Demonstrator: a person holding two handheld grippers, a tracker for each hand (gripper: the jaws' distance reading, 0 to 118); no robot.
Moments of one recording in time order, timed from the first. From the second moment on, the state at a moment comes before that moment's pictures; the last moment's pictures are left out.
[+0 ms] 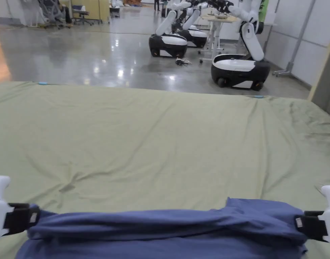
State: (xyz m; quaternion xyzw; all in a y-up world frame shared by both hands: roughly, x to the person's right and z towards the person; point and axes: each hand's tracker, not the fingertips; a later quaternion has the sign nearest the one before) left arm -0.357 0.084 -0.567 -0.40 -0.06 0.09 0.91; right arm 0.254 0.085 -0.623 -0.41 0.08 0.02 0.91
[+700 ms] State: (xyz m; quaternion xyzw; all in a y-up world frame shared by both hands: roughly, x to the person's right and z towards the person) left arm -0.319 0.140 -0.536 -0.22 -0.02 0.04 0.97; right arm 0.203 0.107 -0.616 -0.31 0.07 0.04 0.95
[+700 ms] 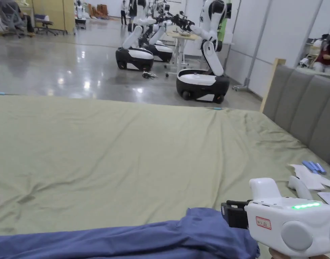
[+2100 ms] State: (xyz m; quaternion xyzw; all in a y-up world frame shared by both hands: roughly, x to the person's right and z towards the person) left arm -0.440 0.036 -0.542 -0.27 -0.08 0.40 0.87; right arm 0.110 0.060 -0.646 -0.32 0.16 -0.06 0.93
